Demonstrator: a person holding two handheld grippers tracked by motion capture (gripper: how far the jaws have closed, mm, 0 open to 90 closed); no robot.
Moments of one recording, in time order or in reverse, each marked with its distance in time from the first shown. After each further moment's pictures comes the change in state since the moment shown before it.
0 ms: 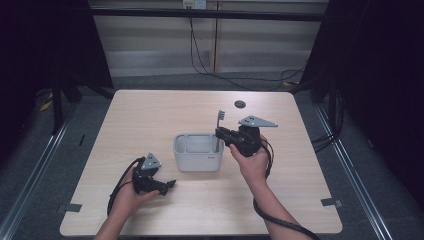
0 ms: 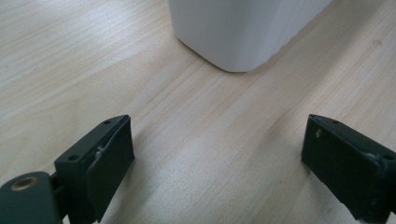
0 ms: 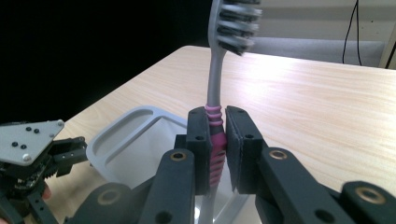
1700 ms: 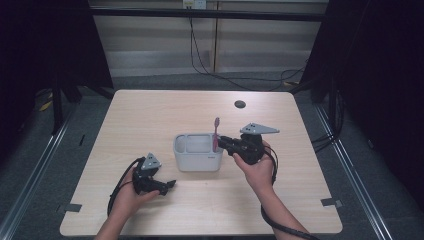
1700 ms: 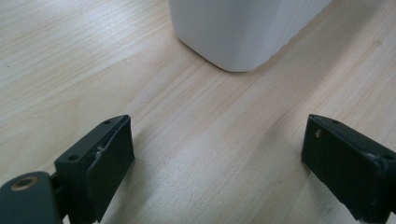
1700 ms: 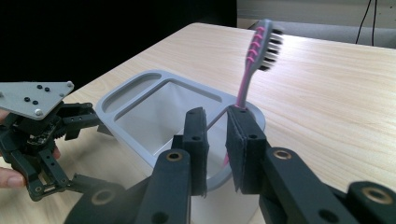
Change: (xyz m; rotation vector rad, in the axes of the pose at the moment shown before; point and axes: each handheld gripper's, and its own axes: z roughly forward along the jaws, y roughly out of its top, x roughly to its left) left arm 0.000 0.000 0.000 0.001 -0.002 -0.005; right arm 0.000 -0.015 -0.011 0.070 0.036 -0.037
